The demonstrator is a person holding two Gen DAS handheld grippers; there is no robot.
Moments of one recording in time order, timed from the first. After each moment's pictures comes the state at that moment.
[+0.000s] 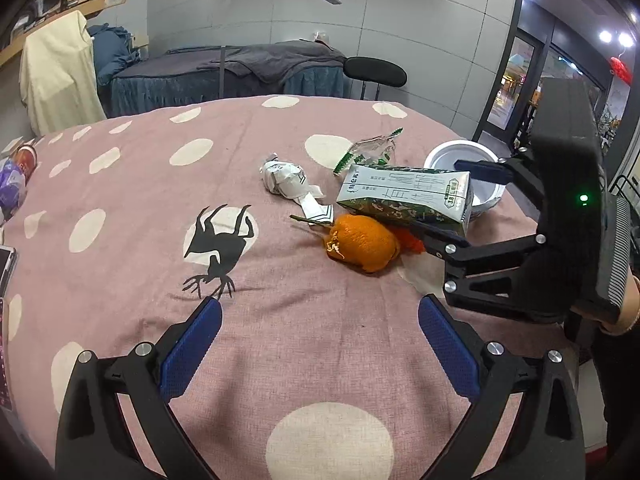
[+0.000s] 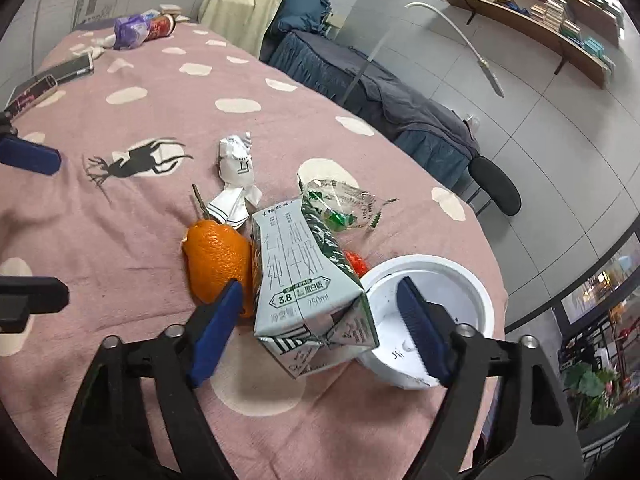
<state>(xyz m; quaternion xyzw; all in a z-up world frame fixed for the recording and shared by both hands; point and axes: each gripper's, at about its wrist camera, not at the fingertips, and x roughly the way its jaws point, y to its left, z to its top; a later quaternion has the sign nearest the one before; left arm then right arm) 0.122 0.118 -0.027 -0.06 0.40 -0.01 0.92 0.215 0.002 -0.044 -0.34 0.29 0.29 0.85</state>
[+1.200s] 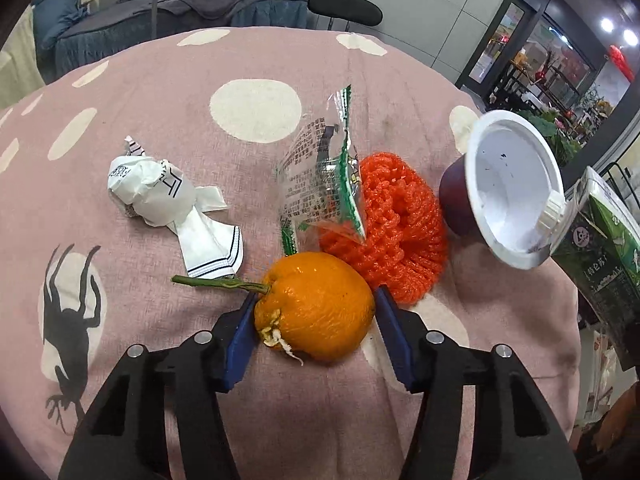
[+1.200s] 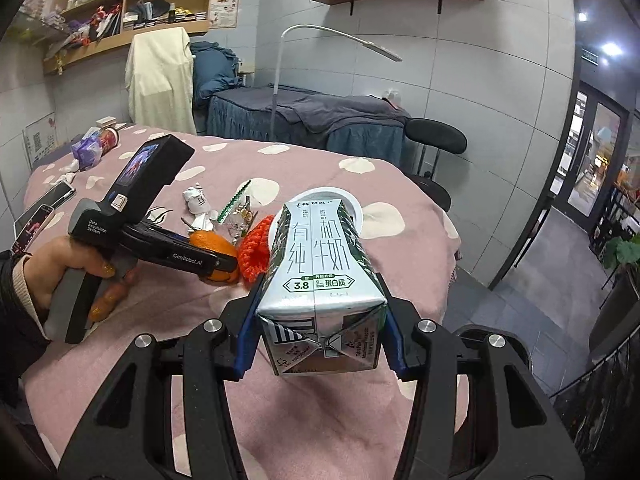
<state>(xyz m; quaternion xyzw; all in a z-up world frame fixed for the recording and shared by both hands) 0.227 0.089 -0.072 -0.09 0.50 -0.08 0.86 0.133 -0.149 0.001 -0.09 0.28 0.22 0.93</state>
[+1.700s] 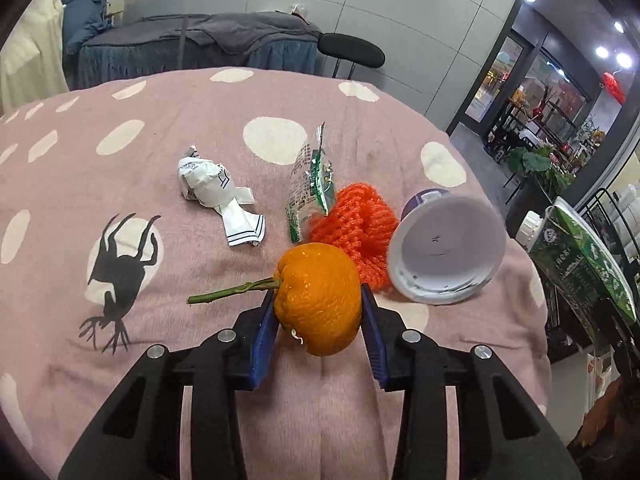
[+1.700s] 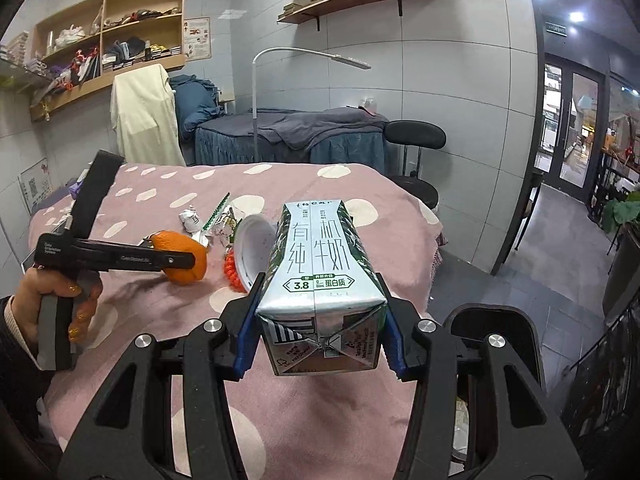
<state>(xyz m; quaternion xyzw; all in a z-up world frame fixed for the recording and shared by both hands) 0.165 0.095 -0.033 -0.11 0.43 -0.07 0.89 0.105 -0.187 0.002 -0.03 0.26 0.20 0.94</state>
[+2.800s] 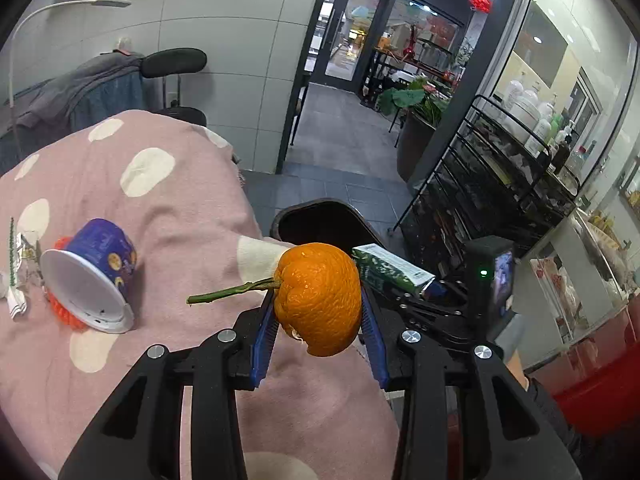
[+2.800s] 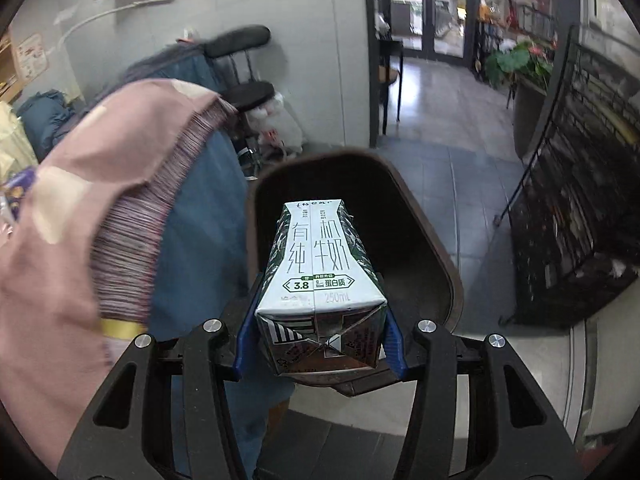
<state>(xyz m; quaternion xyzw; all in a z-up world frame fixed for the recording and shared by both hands) 0.155 -0.123 -0.011 -0.01 0.41 -0.29 0.87 0.167 -0.380 -0.155 0.10 0.44 -0.04 0.89</state>
